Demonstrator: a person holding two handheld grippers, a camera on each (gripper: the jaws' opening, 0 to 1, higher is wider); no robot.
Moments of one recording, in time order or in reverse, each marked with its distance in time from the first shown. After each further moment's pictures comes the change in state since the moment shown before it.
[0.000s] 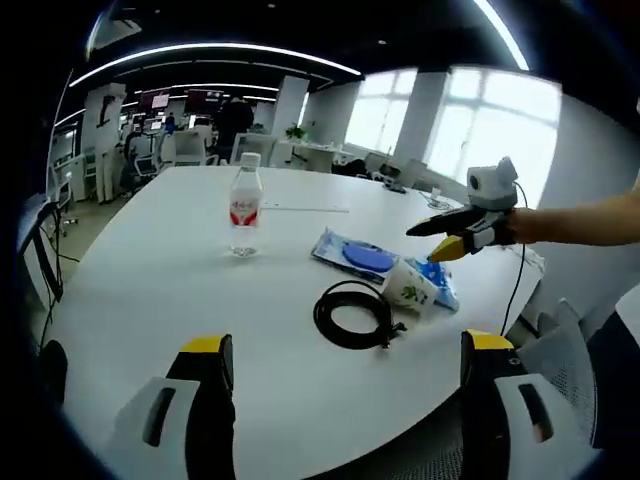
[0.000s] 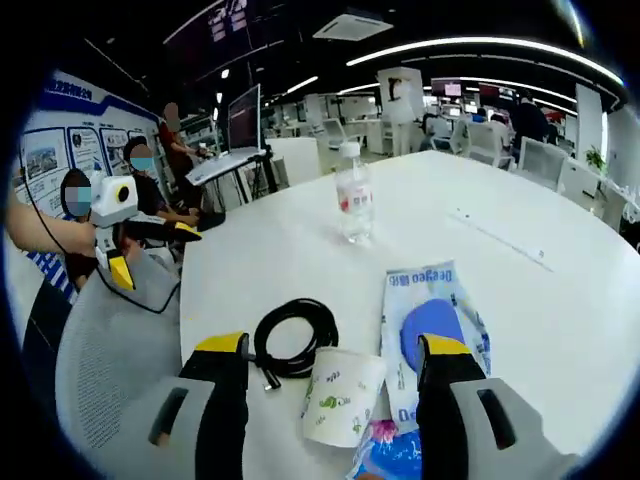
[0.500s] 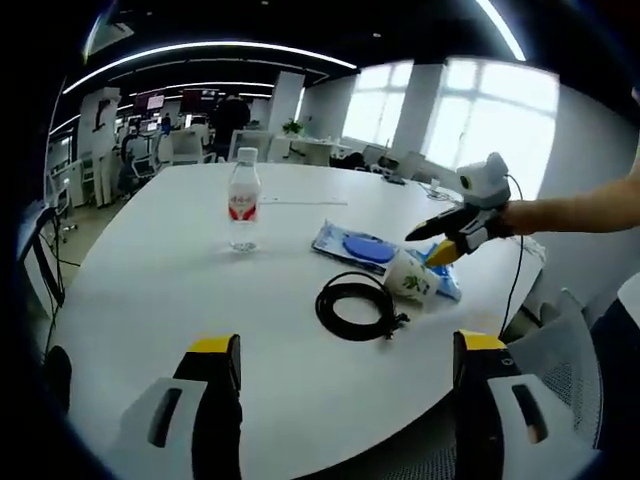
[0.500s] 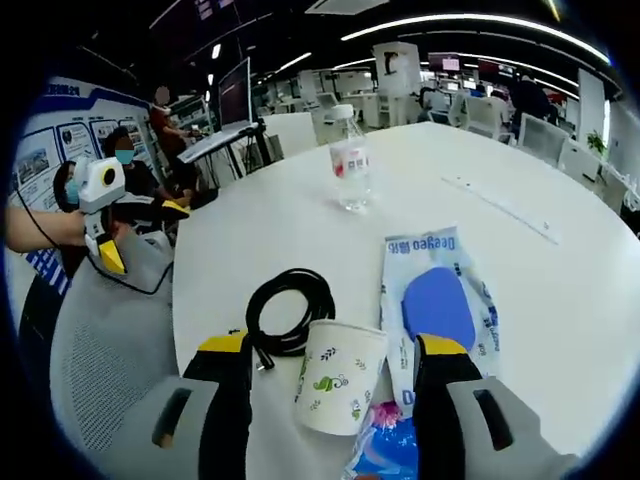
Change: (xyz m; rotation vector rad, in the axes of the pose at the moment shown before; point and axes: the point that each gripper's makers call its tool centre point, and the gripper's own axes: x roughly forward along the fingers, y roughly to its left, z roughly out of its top) left arm 0.000 0.000 -0.004 0.032 0.023 0.004; right arm 0.011 -0.003 -0.019 0.022 0.092 -0.010
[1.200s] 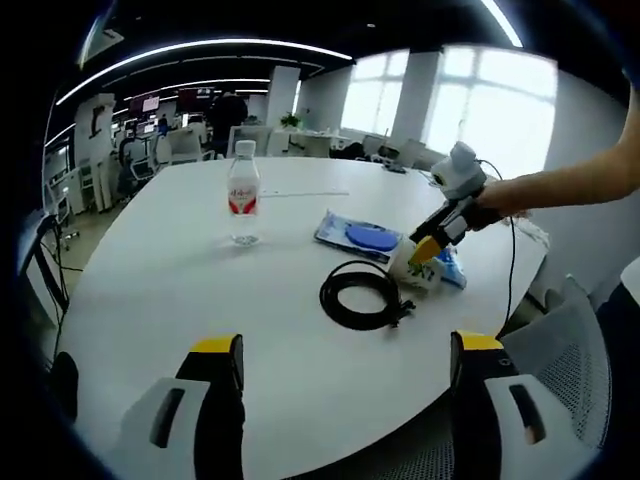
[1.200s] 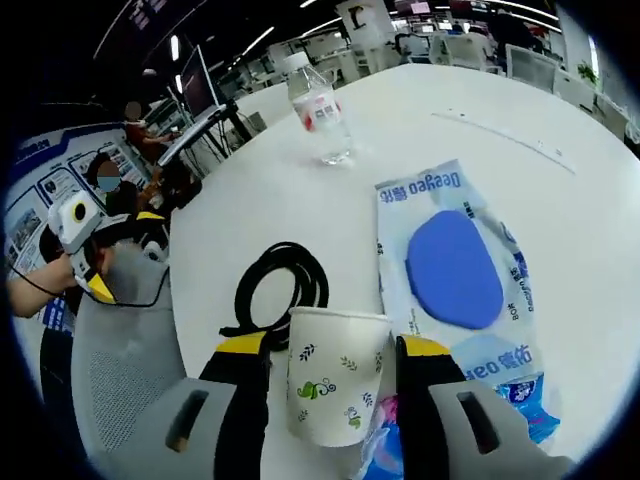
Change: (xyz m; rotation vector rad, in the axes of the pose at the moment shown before) left arm 0.000 0.004 -0.009 0.038 0.039 0.019; right arm 0.030 -0.006 -0.018 0.204 0.153 0.071
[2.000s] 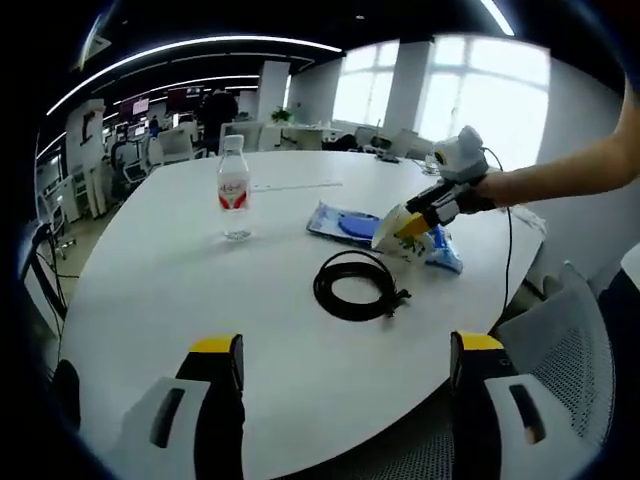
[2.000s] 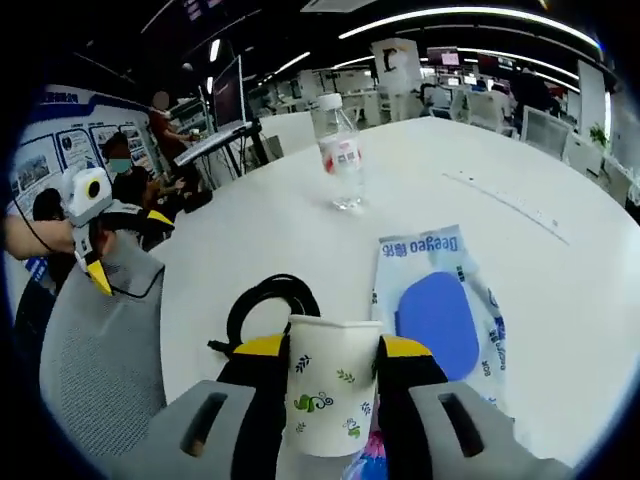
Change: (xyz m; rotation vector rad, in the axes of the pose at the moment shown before) left arm 0.002 -0.006 -0.007 0.035 0.036 -0.021; right arm -0.021 -0.001 0.035 -0.242 -0.245 -0.063
